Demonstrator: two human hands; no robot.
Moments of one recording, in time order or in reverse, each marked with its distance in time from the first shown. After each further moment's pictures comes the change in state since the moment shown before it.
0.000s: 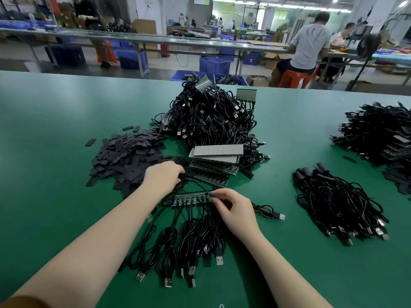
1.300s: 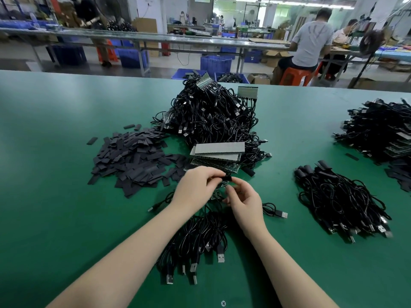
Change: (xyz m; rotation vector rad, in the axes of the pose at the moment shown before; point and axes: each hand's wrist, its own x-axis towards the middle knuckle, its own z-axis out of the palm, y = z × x) left_hand -0.044 0.079 -0.011 -0.790 0.349 0.166; right_hand 0.002 0.003 -0.001 0.476 0.187 0.145
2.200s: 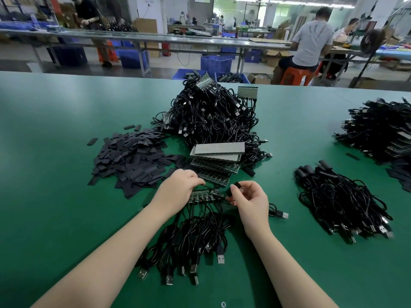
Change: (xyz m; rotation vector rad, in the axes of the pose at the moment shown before) left_hand -0.006 -0.057 -0.017 0.378 -0.212 0.138; right_hand 0.002 -0.003 -0.007 0.111 0.128 0.154
